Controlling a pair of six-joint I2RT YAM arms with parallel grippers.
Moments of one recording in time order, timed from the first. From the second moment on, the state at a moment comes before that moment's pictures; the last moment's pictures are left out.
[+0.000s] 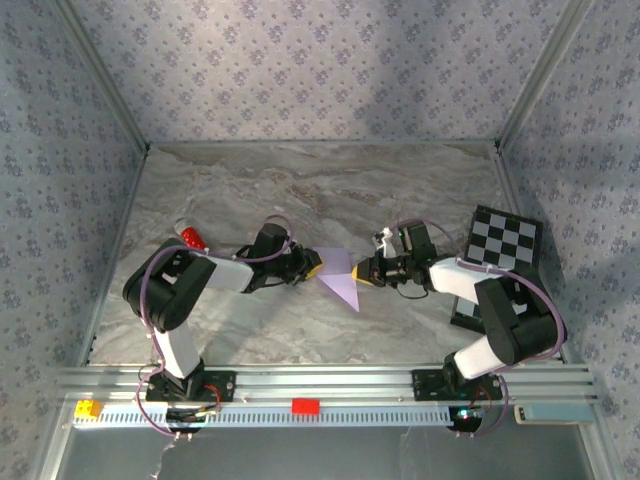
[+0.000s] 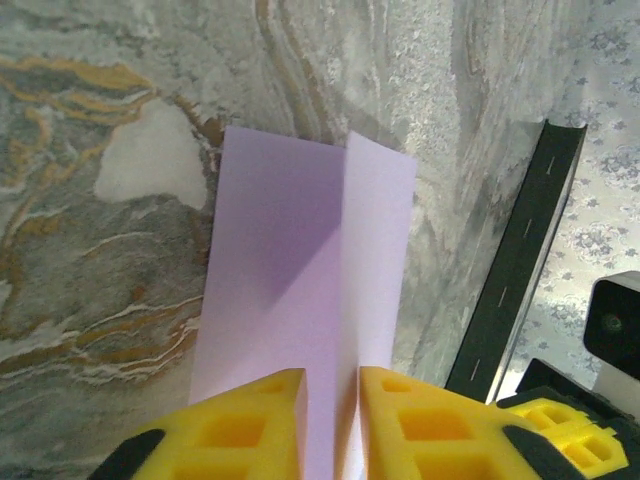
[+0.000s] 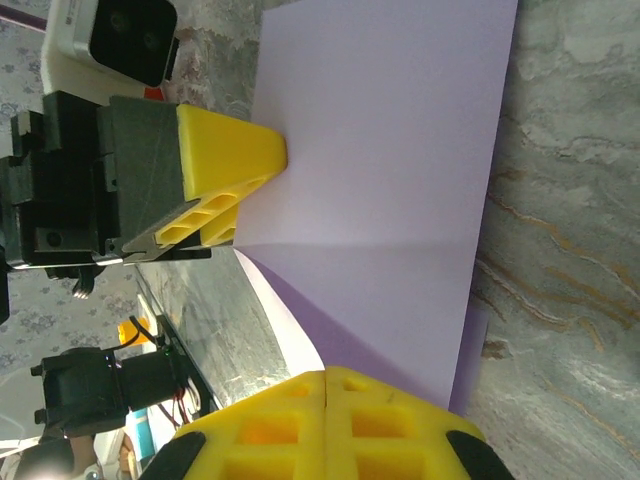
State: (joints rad) left arm -0.62 1.78 0.69 0.43 0.49 -1.28; right arm 0.35 1.49 0.59 0.02 -0.81 0.63
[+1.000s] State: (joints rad) left arm -0.65 1.48 0.64 0.21 0.22 -1.25; right arm 0.92 1.22 0.54 -0.03 -0.06 0.18
